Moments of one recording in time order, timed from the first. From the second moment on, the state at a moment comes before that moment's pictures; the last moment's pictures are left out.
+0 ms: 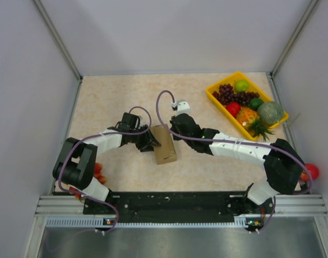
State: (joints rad) left arm -0.35 1.57 0.77 -0.19 0.48 -0.84; right arm 0.94 1.53 1.03 -0.08 0.40 0.41
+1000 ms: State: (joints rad) left arm -0.35 1.57 0.77 -0.19 0.49 -0.85; right arm 0.94 1.56 1.03 -0.08 0.42 0.40
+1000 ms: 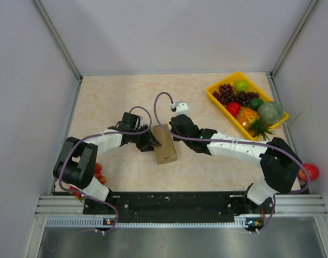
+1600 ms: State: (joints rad) left arm -0.35 1.58 0.79 -0.22 0.49 -0.88; right arm 0.98 1.62 1.10 -0.15 0.47 0.32
